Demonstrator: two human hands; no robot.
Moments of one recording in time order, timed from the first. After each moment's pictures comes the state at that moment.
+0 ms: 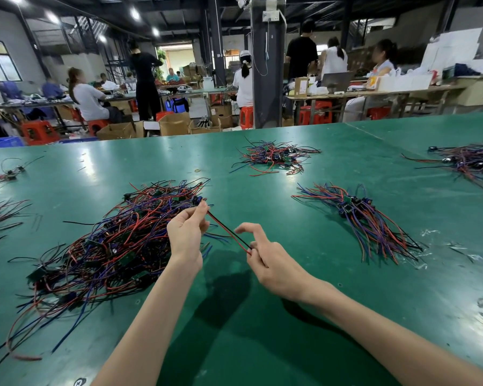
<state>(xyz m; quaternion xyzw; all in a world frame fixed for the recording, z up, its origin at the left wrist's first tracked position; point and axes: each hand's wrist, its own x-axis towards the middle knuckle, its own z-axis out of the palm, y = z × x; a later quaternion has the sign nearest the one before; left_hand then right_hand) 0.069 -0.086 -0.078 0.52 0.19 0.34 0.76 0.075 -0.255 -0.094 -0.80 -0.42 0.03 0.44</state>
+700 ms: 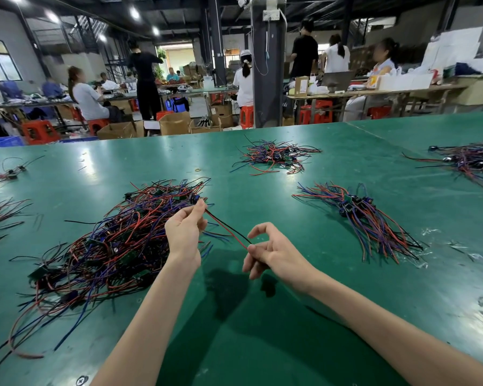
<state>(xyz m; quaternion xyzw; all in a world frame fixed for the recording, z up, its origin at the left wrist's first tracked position) 0.068 -0.081 -0.077 0.51 0.20 0.34 0.76 0.082 -0.259 -0.095 -0.68 -0.30 0.21 0.64</state>
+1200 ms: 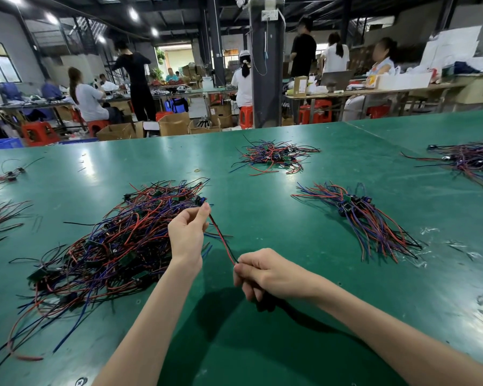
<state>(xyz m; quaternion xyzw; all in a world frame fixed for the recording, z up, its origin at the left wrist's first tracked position) 0.069 -0.084 -0.085 0.58 0.20 0.35 0.71 0.062 -0.259 -0.082 -0.76 -0.40 0.26 0.45</state>
